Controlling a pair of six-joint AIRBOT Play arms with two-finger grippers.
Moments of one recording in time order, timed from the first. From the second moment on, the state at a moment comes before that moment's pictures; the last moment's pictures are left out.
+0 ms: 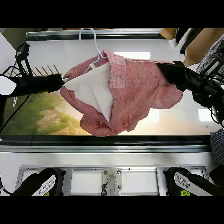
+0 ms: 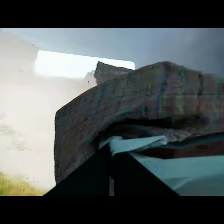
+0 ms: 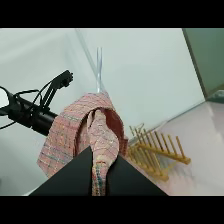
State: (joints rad) left arm -0.02 -1.04 1.20 1.19 -1.03 -1.59; right arm -0.21 -1.20 0.97 0.37 1.46 0.11
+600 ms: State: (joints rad) left arm -0.29 -0.86 1.31 1.34 -1.06 -1.66; right arm -0.12 -1.20 0.82 0.53 1.47 -0.02
